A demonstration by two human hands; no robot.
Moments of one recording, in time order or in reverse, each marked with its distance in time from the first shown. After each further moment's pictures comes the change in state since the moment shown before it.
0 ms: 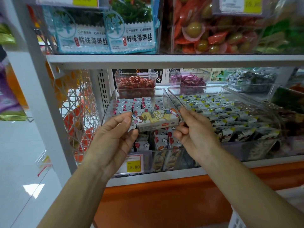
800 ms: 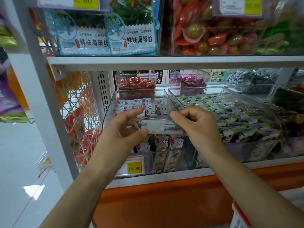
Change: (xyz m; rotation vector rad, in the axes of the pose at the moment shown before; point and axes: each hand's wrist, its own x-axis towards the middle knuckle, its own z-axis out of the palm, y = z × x) left_hand -0.011 0.000 0.000 0.684 -0.196 0.297; right_hand 0.002 -0.003 -0.010 -0.732 -0.073 -0.490
